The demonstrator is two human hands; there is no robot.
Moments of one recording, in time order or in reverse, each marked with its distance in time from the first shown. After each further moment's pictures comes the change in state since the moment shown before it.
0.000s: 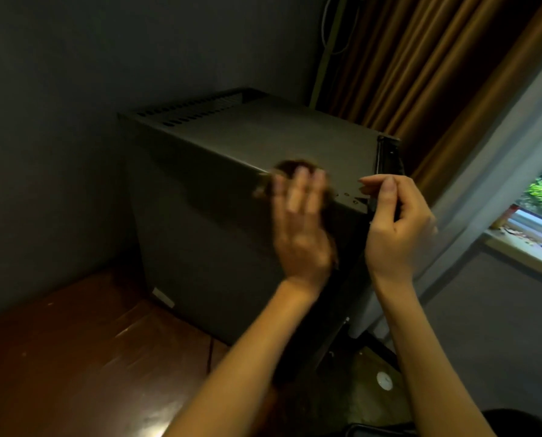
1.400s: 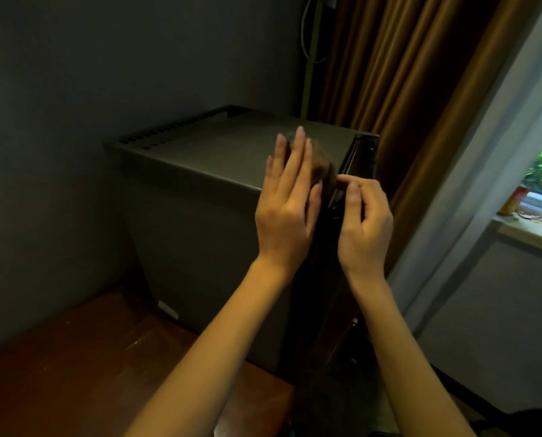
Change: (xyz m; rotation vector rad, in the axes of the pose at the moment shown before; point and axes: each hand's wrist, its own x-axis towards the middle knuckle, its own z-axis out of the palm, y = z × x) left_hand 0.039 0.029 0.000 0.097 -0.319 0.231; right_hand -0.005 0.023 -0.008 0.222 -0.094 0.091
